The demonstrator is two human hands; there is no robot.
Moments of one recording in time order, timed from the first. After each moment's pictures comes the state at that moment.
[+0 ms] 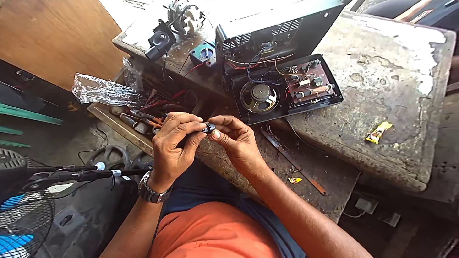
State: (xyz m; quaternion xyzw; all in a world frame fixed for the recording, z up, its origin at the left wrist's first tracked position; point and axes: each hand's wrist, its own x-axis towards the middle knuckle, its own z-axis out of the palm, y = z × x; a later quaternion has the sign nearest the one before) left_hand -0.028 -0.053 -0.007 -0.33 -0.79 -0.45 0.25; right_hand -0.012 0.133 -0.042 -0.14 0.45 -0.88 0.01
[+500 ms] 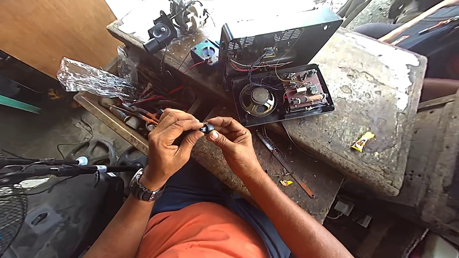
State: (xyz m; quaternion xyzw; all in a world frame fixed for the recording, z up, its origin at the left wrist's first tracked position) left_hand -0.028 -0.055 -0.012 -0.31 -0.79 -0.47 0.26; right_hand -0.010 0.133 -0.042 -0.13 0.48 -0.87 0.01
